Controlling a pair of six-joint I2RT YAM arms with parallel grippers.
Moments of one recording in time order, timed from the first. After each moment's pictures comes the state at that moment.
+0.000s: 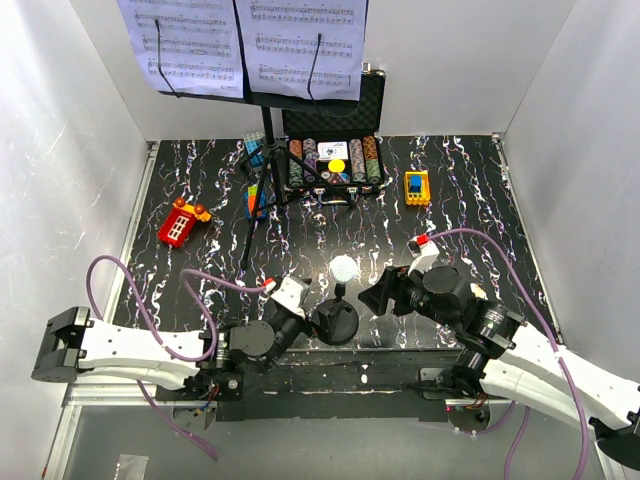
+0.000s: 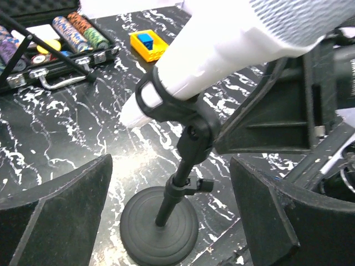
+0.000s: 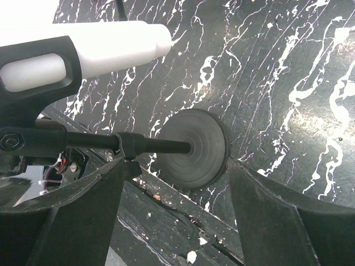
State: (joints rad) left arm -1.55 0.92 0.45 0.44 -0.90 -0.17; right arm 0.95 0.61 0.53 -0.36 0.10 0.70
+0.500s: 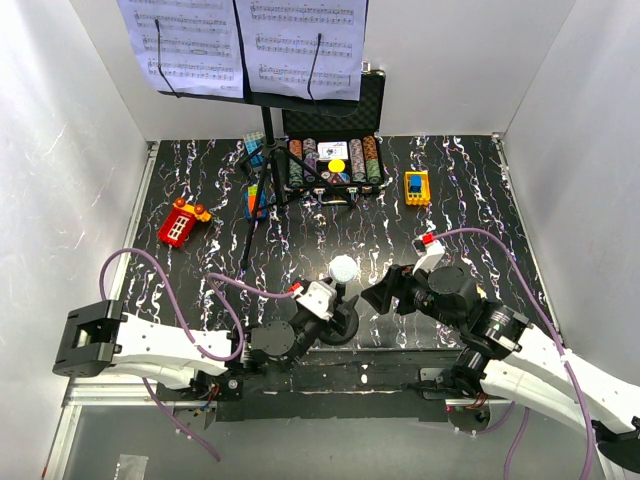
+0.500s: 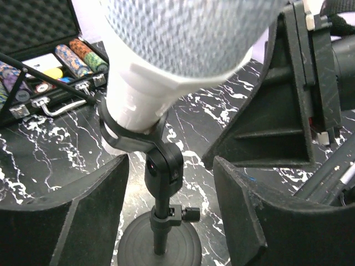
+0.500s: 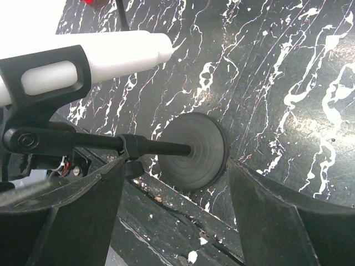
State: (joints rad) left arm -1.55 1.14 0.50 0.70 -0.87 0.00; right arm 0.95 0.58 0.55 -0.39 0.12 0.70
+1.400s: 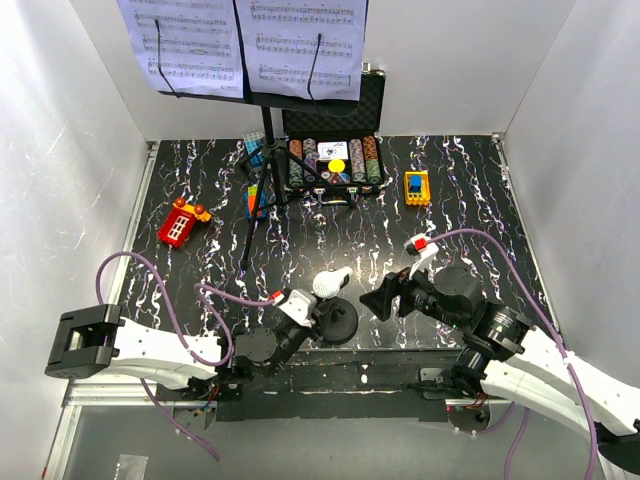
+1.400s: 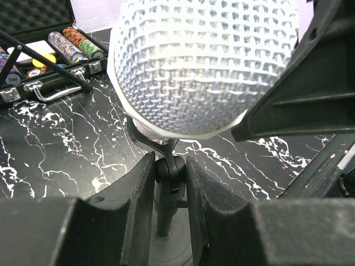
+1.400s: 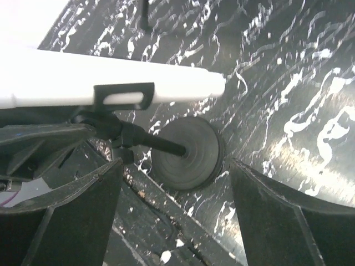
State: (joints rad) left arm -1.55 1.08 0.33 0.83 -0.85 -0.02; right arm 0.95 0.56 0.55 -0.37 0.04 0.52
